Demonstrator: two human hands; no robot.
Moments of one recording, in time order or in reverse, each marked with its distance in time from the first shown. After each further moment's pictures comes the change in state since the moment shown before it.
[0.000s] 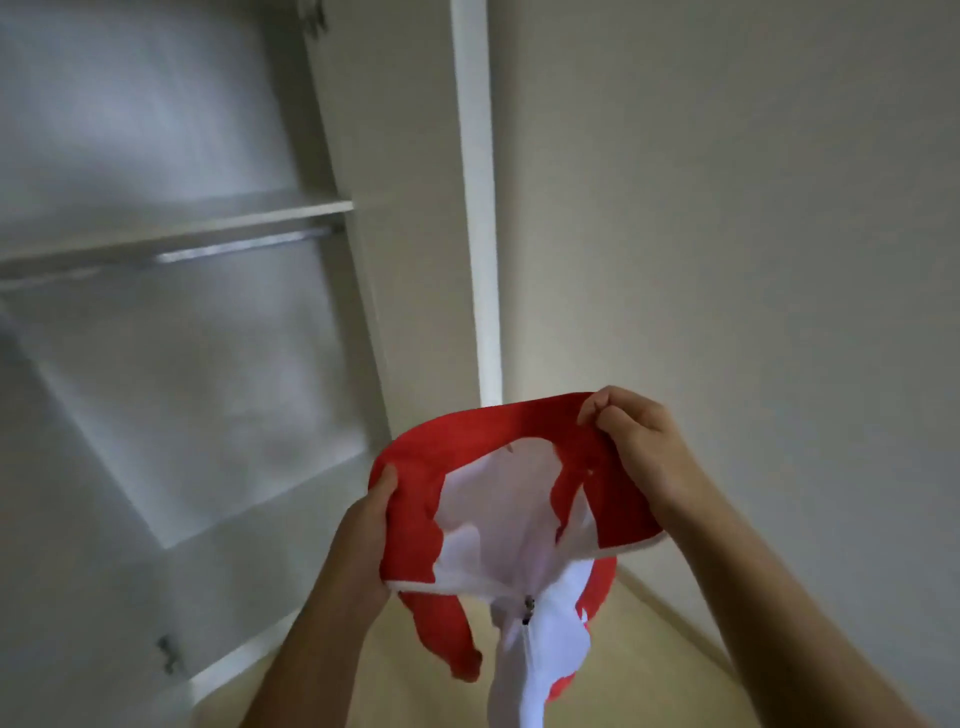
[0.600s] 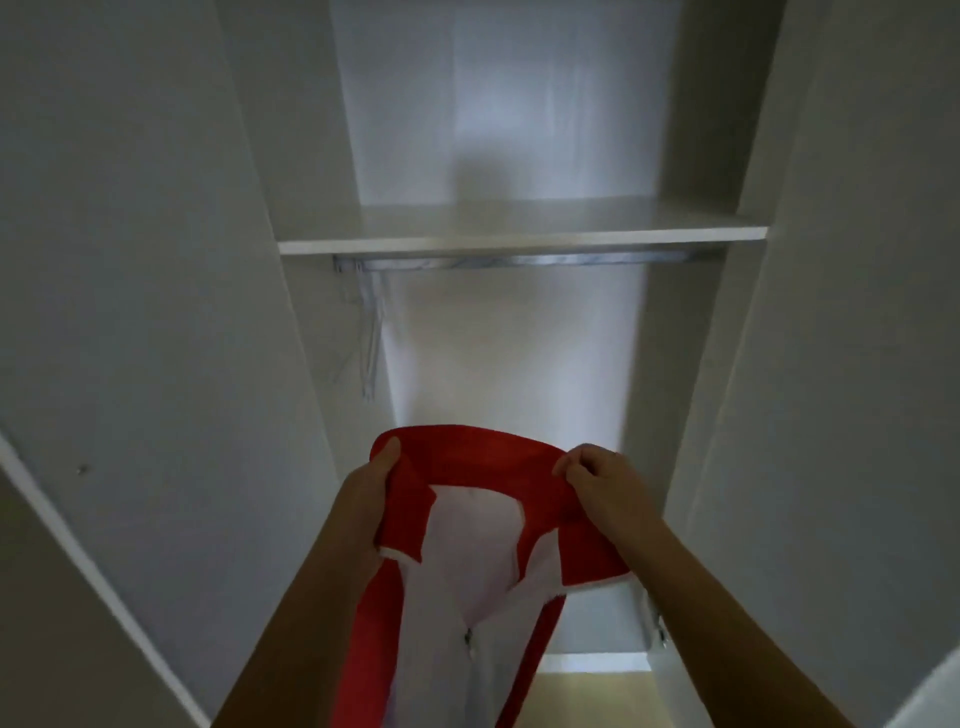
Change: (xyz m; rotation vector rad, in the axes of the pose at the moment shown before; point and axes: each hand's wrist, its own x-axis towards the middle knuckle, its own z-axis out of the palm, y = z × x) left_hand 0.207 0.165 -0.267 -0.170 0.645 0.210; right_hand 0.254 0.018 0.448 -0.186 -0.624 -0.152
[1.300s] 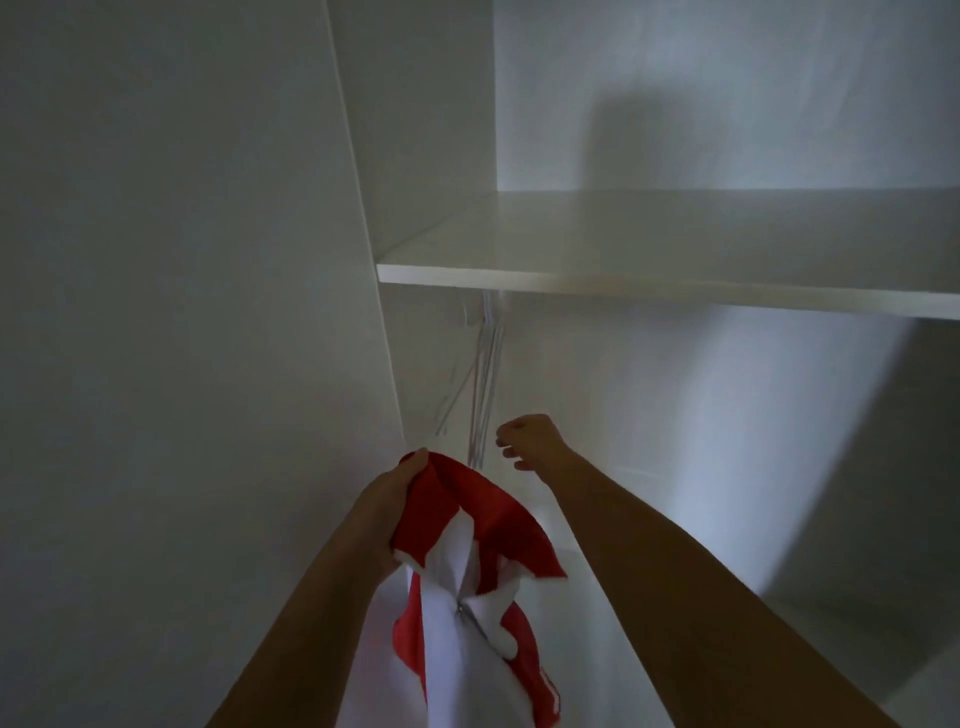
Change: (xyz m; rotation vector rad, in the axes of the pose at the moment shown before) left_hand 0.255 0.073 -0.064 -0.063 0.215 -0.145; right_hand 0.357 -0.061 0.277 0.191 -0.443 0.233
